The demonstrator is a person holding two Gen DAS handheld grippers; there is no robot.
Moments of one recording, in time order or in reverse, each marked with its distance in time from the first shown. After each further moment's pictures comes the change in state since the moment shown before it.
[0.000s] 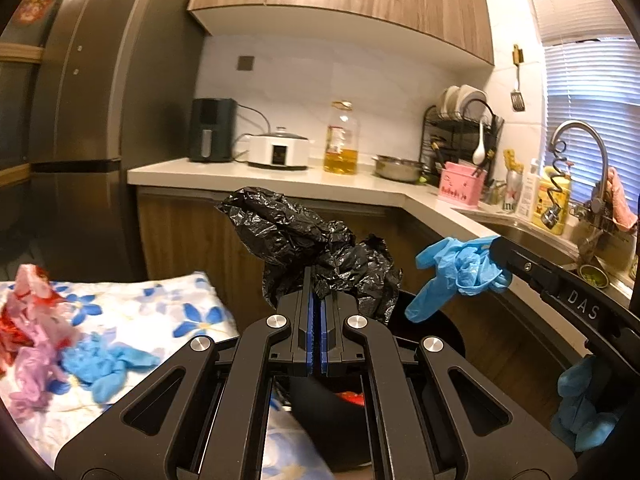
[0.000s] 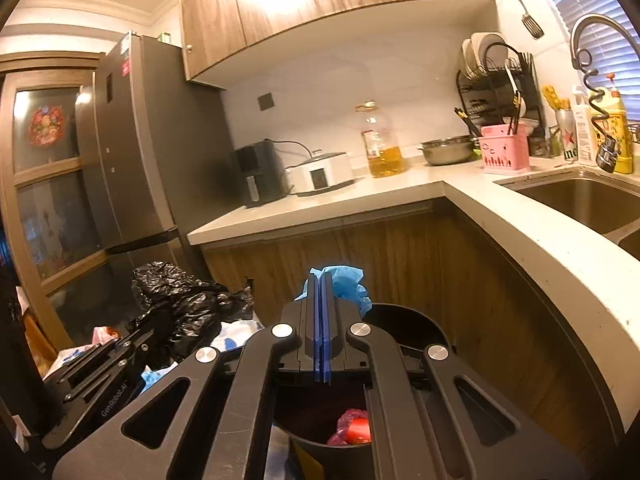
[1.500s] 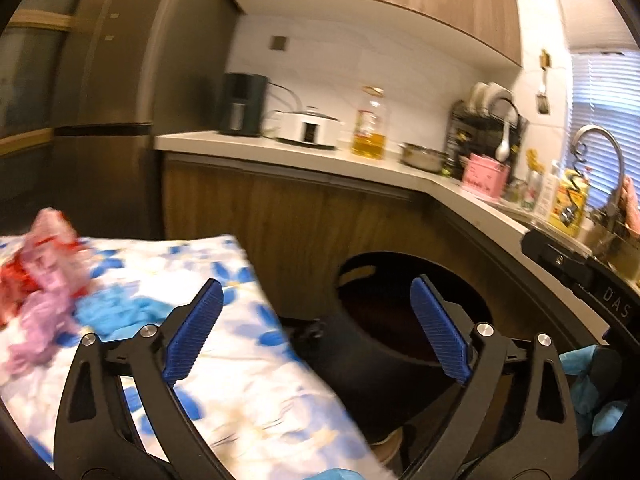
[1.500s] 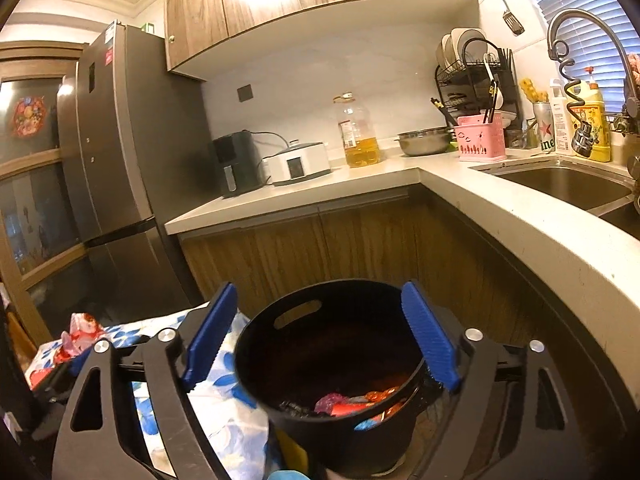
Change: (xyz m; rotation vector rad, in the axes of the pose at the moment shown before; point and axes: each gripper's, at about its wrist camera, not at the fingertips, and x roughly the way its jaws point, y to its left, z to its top) left arm -0.027 0.049 -0.037 -0.093 0.037 0.086; right arm -0.013 0.007 -0.032 -0.014 0.012 -0.072
